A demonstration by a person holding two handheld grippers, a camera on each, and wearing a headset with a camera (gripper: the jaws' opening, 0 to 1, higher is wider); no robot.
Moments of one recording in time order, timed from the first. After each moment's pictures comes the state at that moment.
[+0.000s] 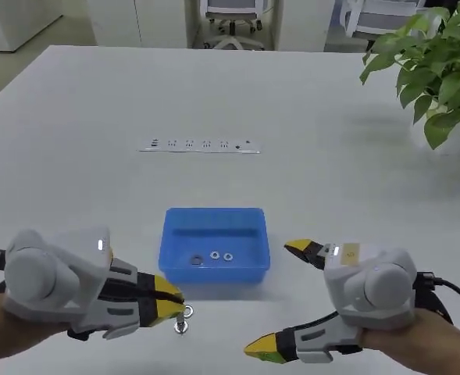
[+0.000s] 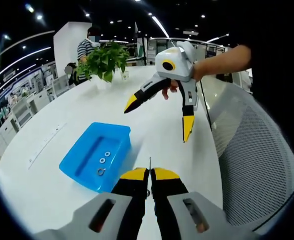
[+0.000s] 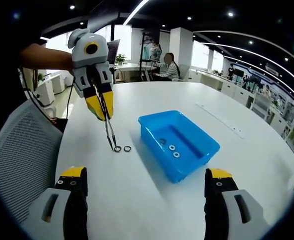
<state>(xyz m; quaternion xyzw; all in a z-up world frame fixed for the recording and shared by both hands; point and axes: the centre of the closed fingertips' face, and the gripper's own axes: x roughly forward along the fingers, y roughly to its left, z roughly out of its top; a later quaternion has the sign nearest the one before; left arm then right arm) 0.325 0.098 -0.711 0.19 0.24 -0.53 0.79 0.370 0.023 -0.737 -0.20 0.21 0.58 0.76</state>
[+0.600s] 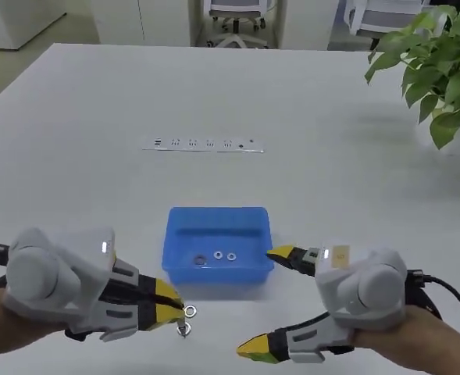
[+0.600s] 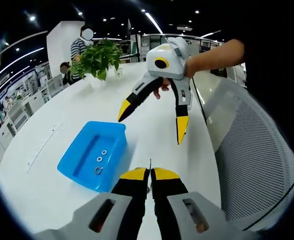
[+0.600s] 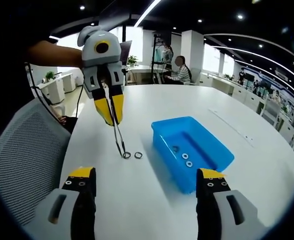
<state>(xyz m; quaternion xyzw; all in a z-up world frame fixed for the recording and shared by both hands) 0.321 0.099 -0.713 0.20 0.25 -0.55 0.77 0.356 0.047 -0.738 -0.20 0.20 0.63 0.72</state>
